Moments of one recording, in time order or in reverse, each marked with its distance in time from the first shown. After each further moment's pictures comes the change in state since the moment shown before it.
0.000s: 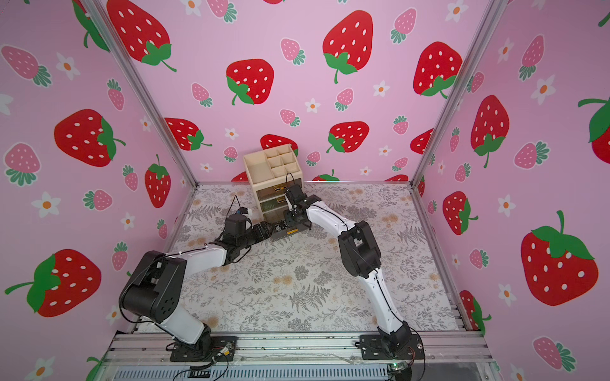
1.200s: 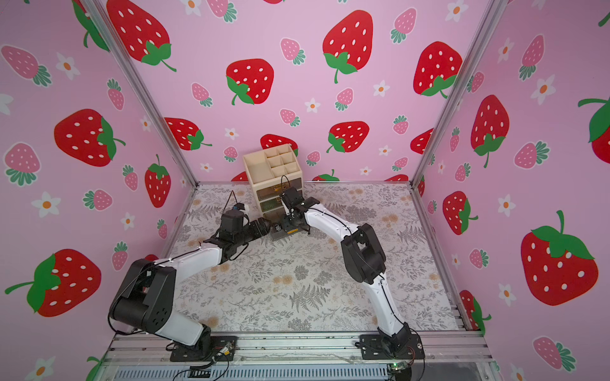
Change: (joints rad) left arm 0.000 -0.134 0.051 -0.147 -0.066 0.027; right arm 0.061 -0.159 -0.150 -0.018 0.030 0.013
